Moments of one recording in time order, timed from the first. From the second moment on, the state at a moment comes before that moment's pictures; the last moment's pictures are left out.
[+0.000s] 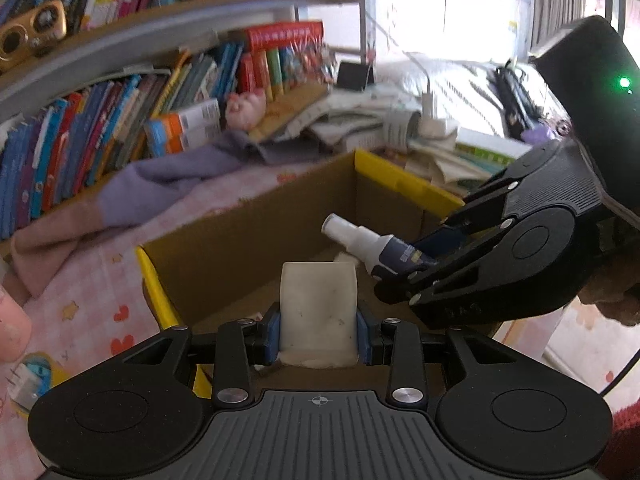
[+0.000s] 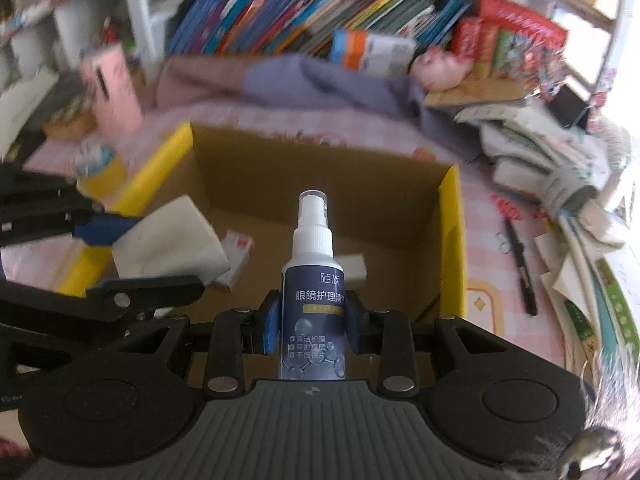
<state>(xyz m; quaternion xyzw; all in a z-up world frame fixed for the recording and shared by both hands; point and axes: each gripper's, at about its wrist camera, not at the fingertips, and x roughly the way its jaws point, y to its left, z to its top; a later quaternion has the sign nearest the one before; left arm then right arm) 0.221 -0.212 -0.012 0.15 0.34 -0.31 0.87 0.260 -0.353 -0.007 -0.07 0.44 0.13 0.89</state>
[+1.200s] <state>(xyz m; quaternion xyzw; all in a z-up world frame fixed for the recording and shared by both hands) 0.231 -0.221 -0.036 0.14 0.40 -0.29 0.86 0.281 -0.351 -0.051 -0.11 0.53 0.20 0.82</state>
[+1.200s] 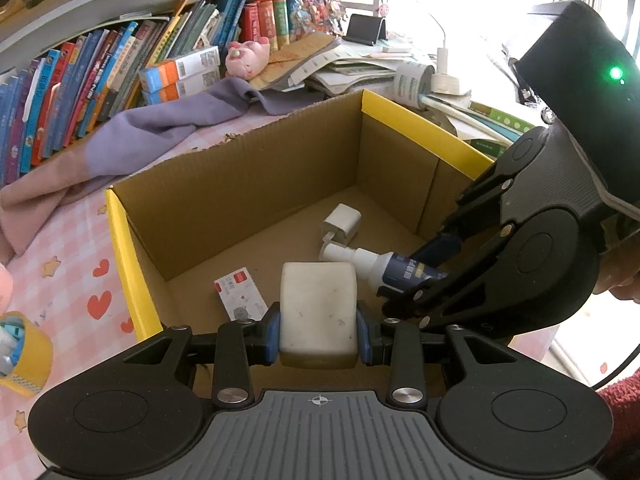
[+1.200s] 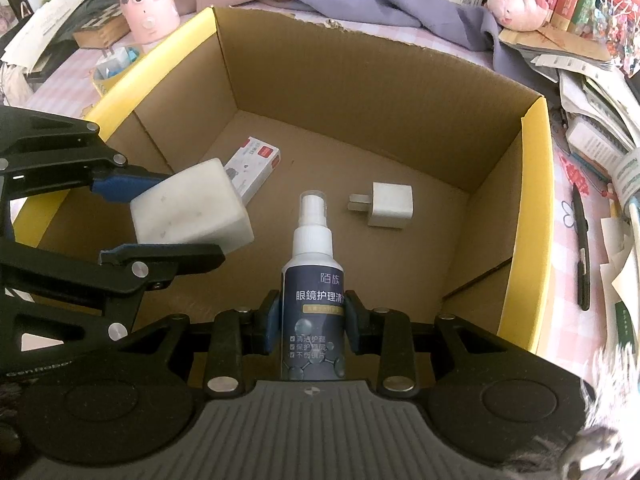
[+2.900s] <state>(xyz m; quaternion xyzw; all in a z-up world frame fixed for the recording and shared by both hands) 0.093 -0.075 0.018 0.09 0.26 -0.26 0.93 0.090 -0.264 0.021 0.02 0.28 -0.03 0.96</state>
